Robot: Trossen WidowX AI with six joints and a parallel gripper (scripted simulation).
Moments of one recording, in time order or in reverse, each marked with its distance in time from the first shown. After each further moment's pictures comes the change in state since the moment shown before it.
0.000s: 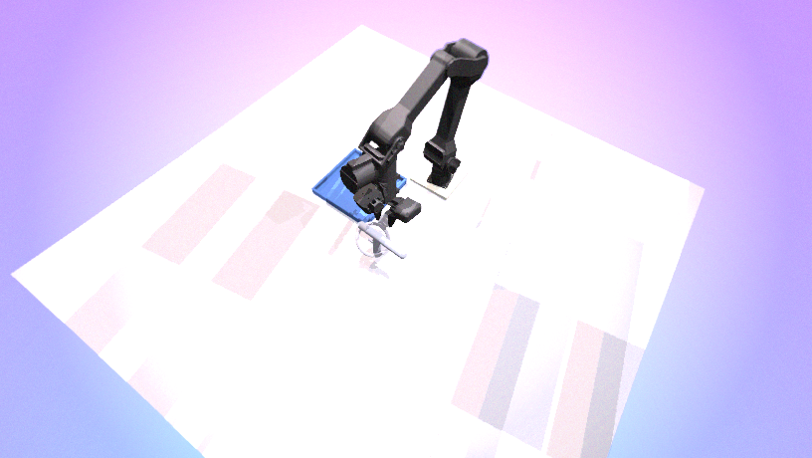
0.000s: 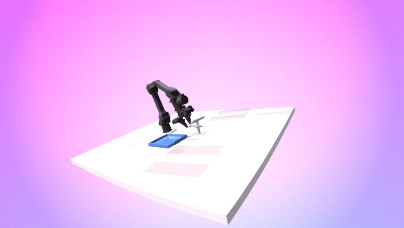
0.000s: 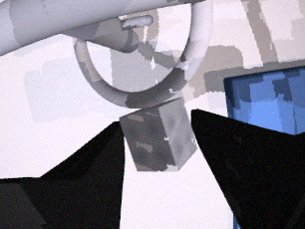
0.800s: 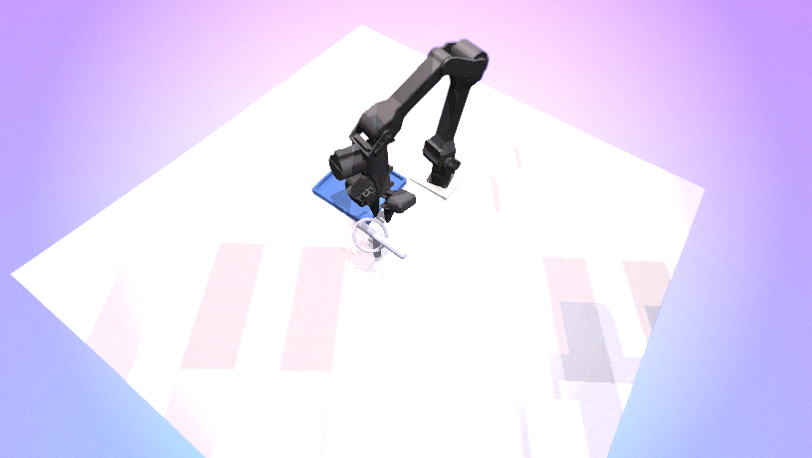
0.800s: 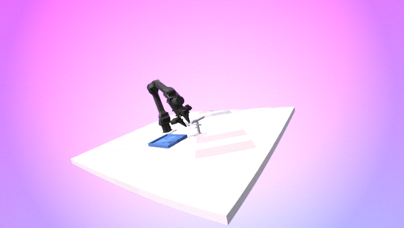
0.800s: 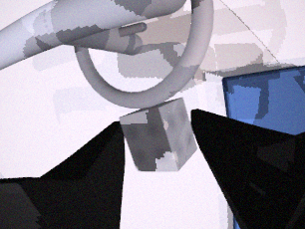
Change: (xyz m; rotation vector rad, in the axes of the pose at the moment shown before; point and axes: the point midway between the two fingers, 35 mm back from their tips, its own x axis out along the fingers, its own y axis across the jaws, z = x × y) arm -0.012 -0.009 0.002 0.030 -0.006 0.107
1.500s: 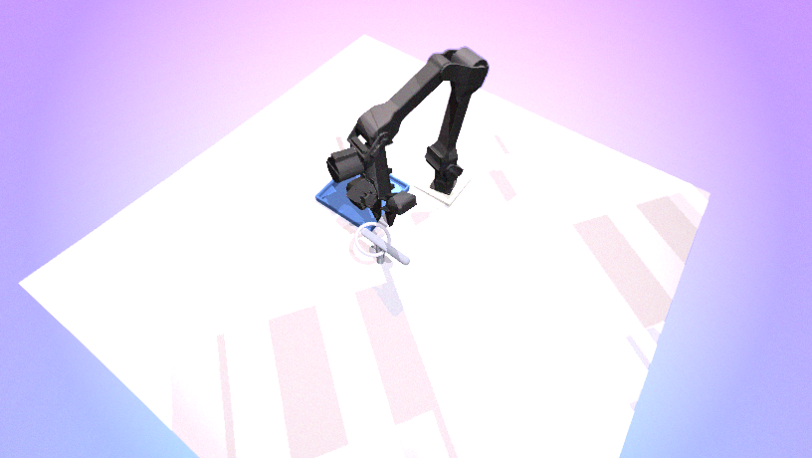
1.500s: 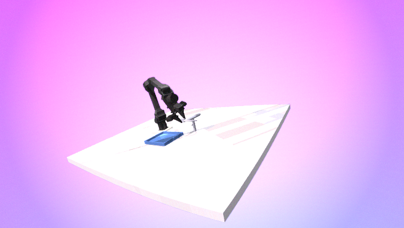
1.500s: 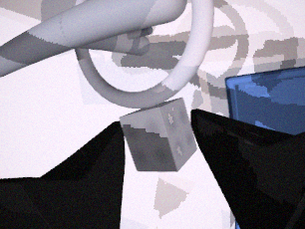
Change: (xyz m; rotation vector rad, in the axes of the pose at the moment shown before) arm -0.010 0.000 0.003 0.010 0.002 0.057
